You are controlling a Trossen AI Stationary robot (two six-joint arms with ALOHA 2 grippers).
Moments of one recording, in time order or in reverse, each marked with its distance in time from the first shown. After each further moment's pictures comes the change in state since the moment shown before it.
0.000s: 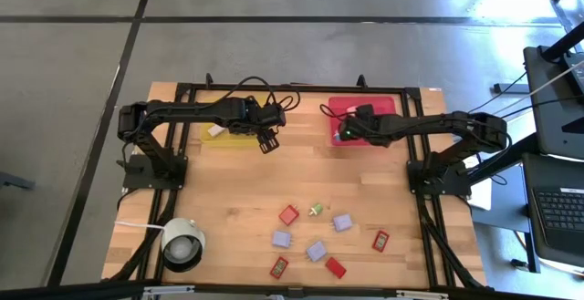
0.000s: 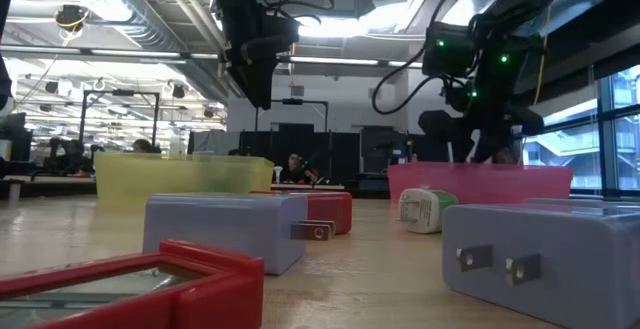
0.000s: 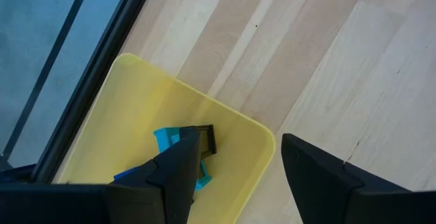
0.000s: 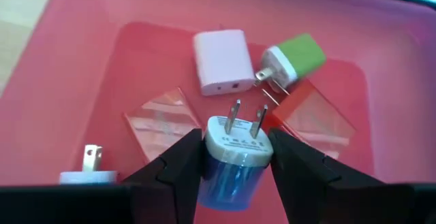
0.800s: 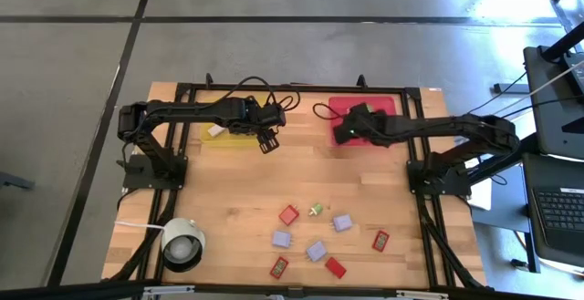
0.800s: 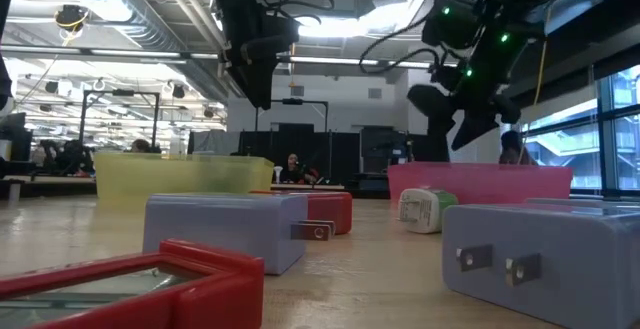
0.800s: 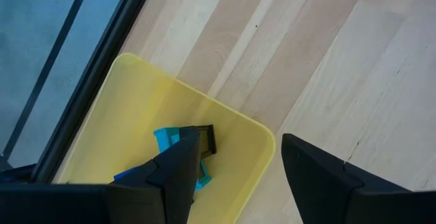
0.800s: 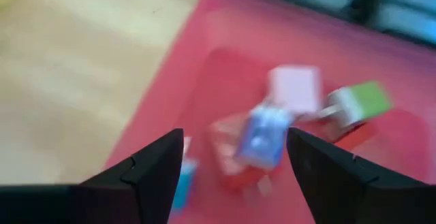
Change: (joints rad) left arm 0.000 0.000 0.000 0.000 0.000 0.000; right arm 0.052 -0.086 0.000 0.145 -0.064 -0.219
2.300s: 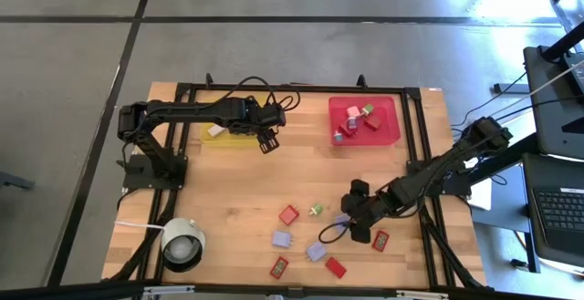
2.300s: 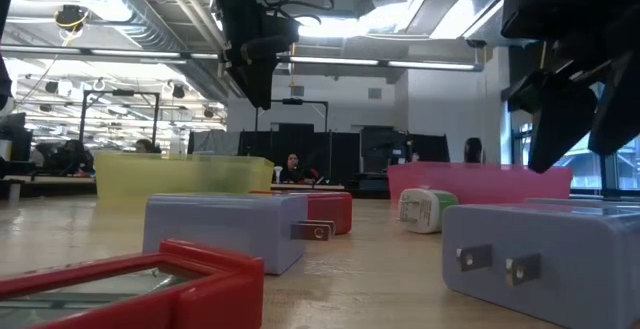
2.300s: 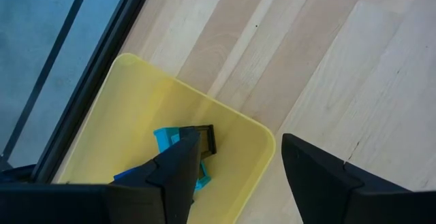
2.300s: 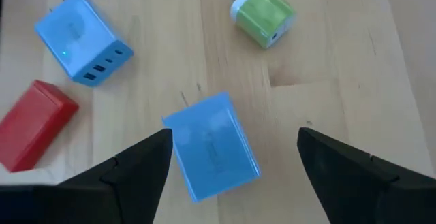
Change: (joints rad) left arm 0.000 0.000 0.000 0.000 0.000 0.000; right arm 0.820 0.104 0.000 0.100 -0.360 -0.105
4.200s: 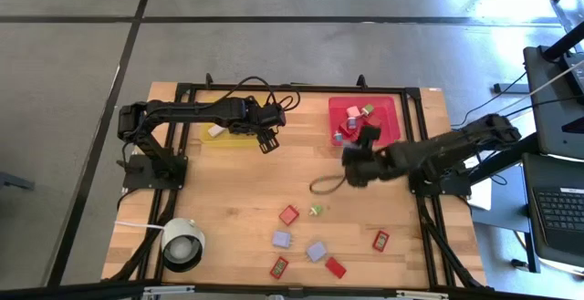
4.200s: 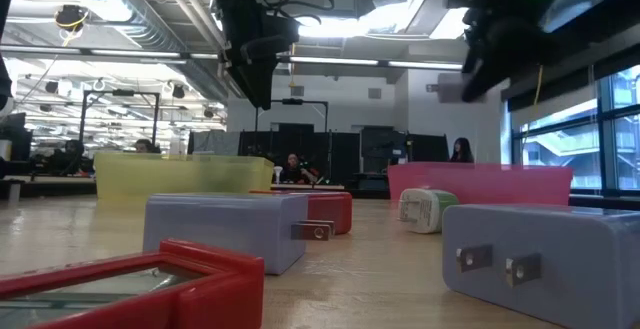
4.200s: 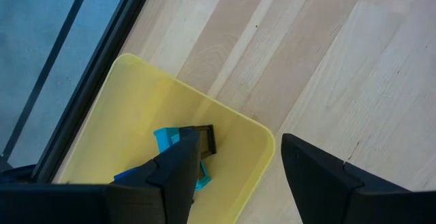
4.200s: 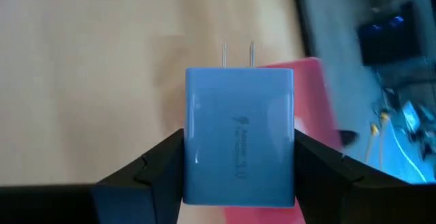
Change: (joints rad) left arm 0.000 0.000 0.000 0.000 0.000 0.000; right arm -0.314 -0.110 0.256 -0.615 0.484 -0.393
